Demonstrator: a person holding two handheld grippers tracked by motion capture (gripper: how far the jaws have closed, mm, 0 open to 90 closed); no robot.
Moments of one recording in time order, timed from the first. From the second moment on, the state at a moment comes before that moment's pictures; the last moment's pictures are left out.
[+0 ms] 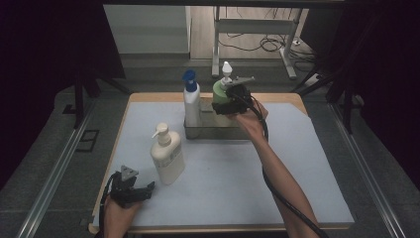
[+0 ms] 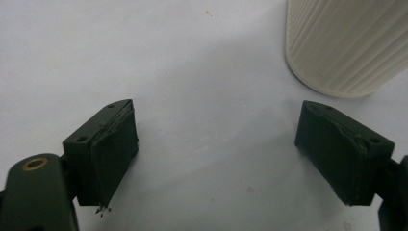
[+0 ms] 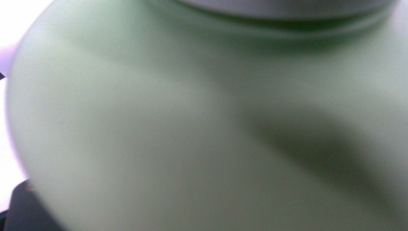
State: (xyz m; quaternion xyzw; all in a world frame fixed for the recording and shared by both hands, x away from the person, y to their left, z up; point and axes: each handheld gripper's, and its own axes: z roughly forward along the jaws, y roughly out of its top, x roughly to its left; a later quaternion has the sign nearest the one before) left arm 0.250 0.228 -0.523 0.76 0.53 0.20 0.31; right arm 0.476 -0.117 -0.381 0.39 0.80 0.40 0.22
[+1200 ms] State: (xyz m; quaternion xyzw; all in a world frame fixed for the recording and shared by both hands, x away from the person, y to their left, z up) left arm 0.250 0.227 -0.523 0.76 0.53 0.20 0.31; right arm 0.482 -0.122 -0.422 0.41 0.81 0.38 0.20
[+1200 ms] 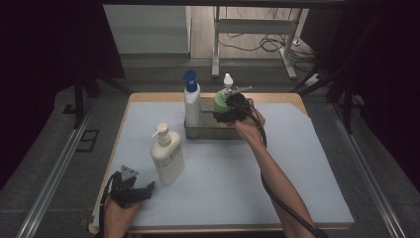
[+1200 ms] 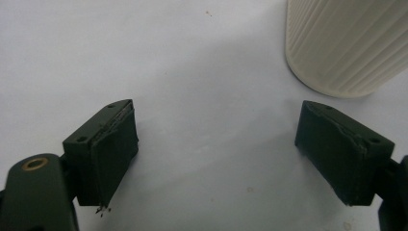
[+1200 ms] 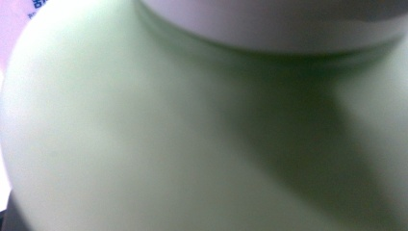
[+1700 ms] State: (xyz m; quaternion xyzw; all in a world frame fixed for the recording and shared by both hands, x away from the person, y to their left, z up) left arm 0.250 0.227 -0.523 0.76 0.53 0.20 0.31; right arm 0.482 -0.126 -0.421 0.40 0.81 0.39 0.19
